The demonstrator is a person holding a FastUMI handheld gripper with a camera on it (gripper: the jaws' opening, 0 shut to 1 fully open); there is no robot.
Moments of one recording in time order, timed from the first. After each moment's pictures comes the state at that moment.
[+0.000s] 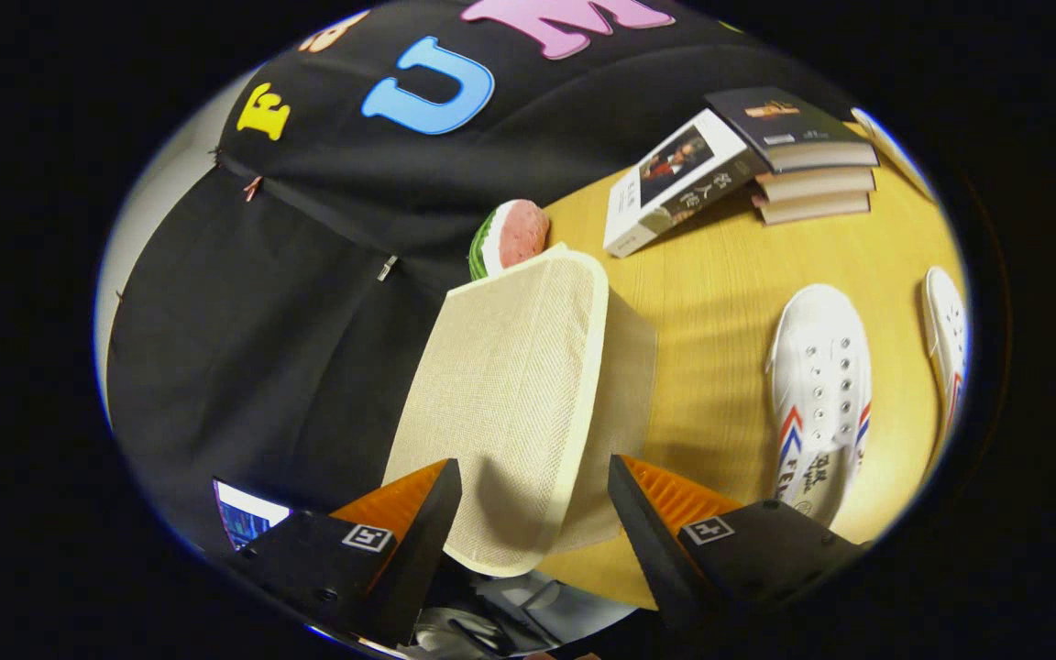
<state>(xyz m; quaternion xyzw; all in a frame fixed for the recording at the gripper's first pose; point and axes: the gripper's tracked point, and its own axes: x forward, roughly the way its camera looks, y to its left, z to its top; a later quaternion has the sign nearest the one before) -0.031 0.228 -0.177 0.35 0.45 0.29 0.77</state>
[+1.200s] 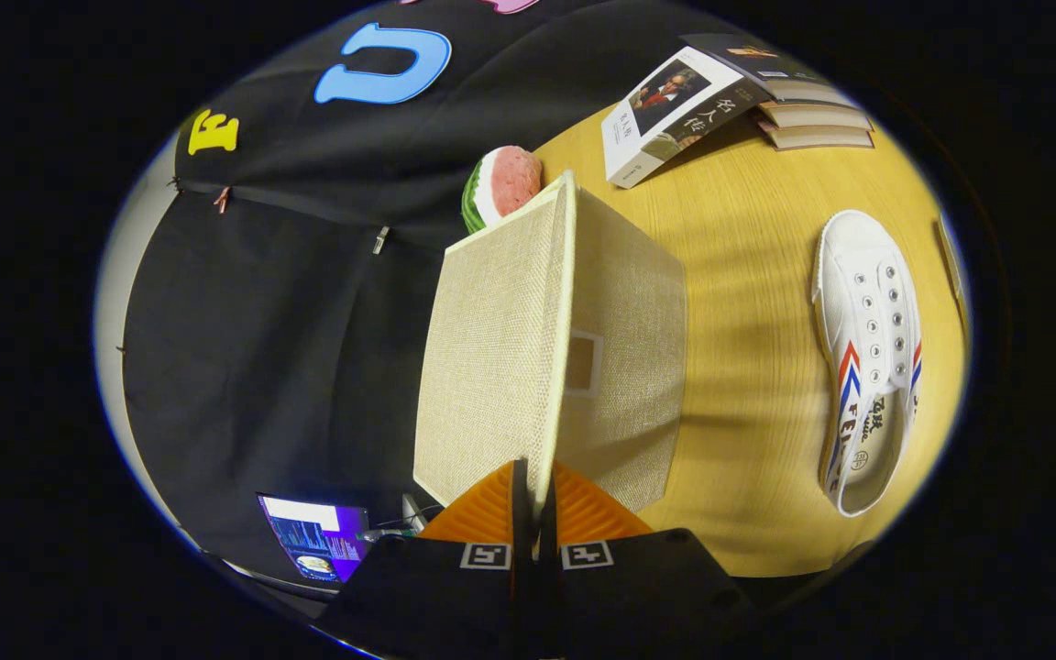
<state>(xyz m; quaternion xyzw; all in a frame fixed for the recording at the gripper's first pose) -0.038 0.248 -0.179 0.37 0.52 0.29 0.71</state>
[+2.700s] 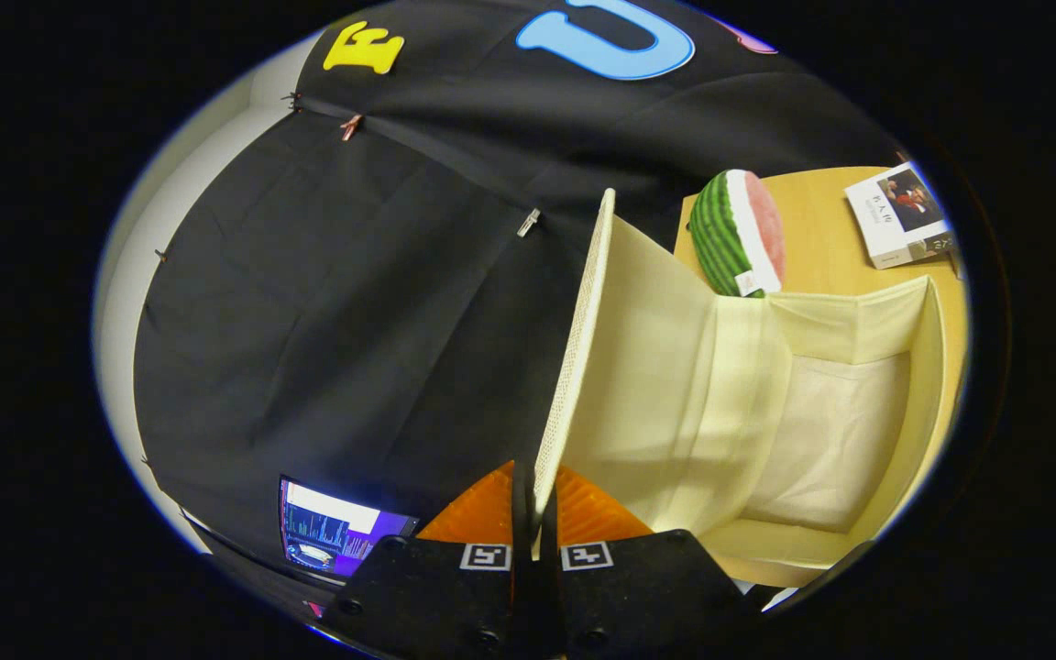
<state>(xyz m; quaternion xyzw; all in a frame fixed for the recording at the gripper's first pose) -0.045 0.498 -0.008 0.32 0.43 0.43 0.73</state>
